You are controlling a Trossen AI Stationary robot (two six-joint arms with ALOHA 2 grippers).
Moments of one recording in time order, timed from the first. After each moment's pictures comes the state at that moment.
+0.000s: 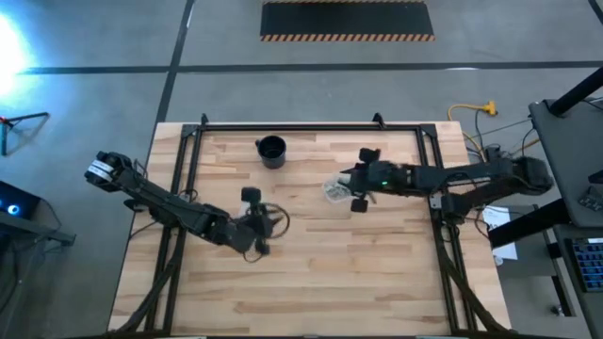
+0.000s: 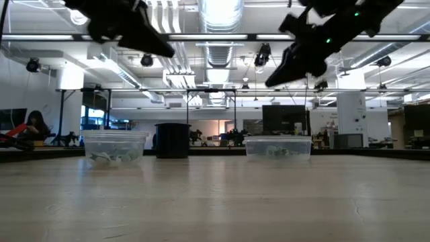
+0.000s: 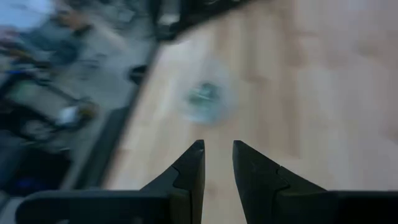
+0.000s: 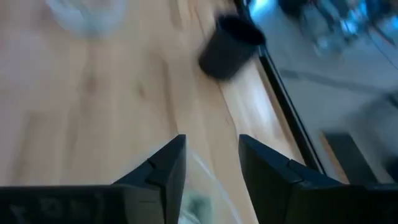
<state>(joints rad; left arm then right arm) -0.42 1.33 0.84 -0.14 -0.79 0.06 -0.09 1.23 0.68 -0.03 0.29 -0.24</state>
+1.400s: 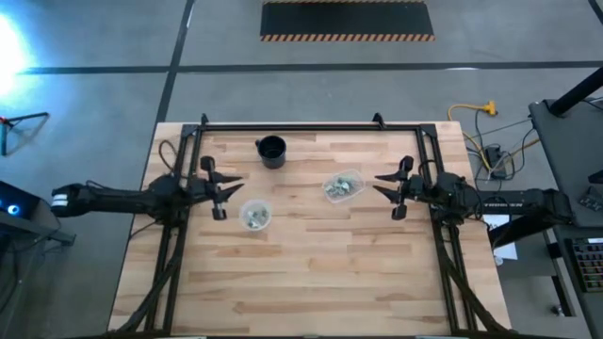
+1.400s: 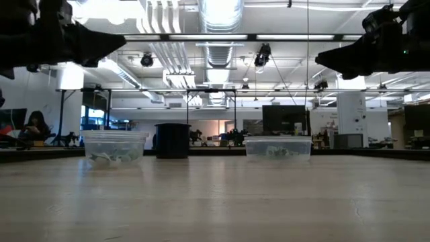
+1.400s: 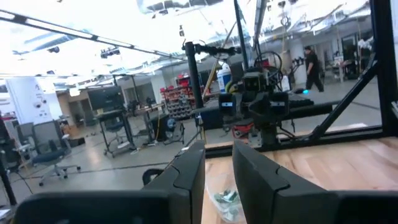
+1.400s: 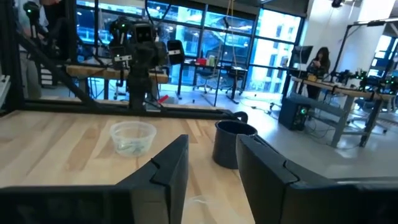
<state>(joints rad) 0.07 0.38 0.01 0.65 -0.13 0.24 -0.15 0.41 0.01 0.49 0.06 -0.10</state>
